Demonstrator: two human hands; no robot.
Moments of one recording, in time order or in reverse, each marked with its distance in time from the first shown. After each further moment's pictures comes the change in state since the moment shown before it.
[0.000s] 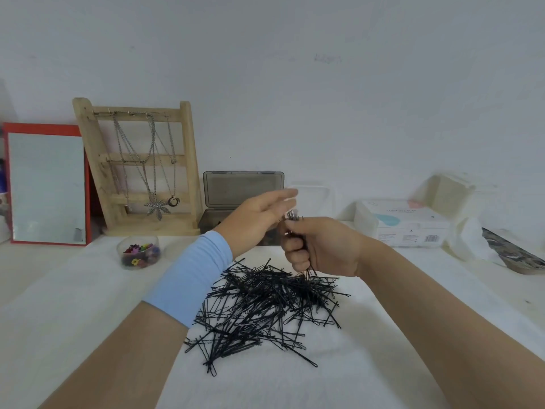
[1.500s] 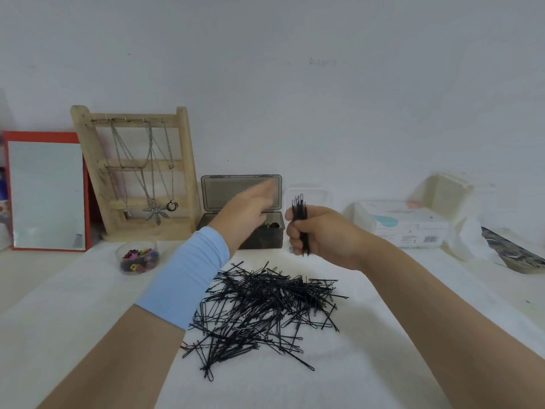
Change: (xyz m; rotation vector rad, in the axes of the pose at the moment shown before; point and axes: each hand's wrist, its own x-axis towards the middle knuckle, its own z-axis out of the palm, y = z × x) left_hand 0.003 0.015 -0.004 -0.056 0.142 -0.130; right_hand 0.003 -0.008 -0.005 -0.060 0.275 -0.195
